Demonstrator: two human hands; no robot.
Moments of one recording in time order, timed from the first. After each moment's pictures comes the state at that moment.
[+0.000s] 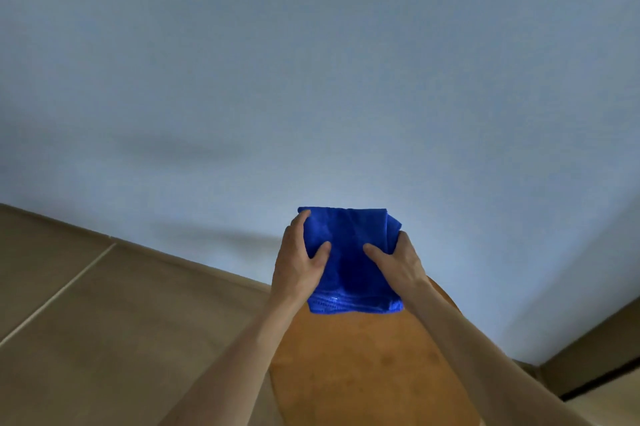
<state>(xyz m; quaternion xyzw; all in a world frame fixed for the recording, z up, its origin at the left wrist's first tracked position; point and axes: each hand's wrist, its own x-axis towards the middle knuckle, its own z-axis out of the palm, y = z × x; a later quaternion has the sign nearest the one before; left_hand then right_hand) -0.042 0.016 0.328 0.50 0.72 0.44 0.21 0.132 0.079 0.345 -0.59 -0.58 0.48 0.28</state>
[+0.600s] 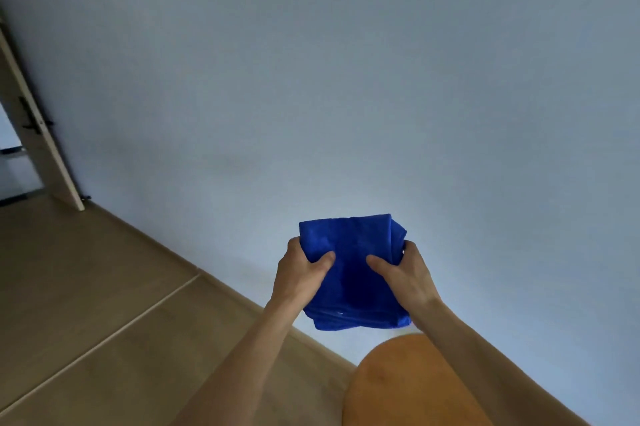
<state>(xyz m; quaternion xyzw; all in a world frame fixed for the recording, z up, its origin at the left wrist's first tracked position) -0.187 -0.079 0.459 0.36 0.77 0.49 0.19 -0.022 0.010 0.469 -0.44 -0.69 0.47 0.32</state>
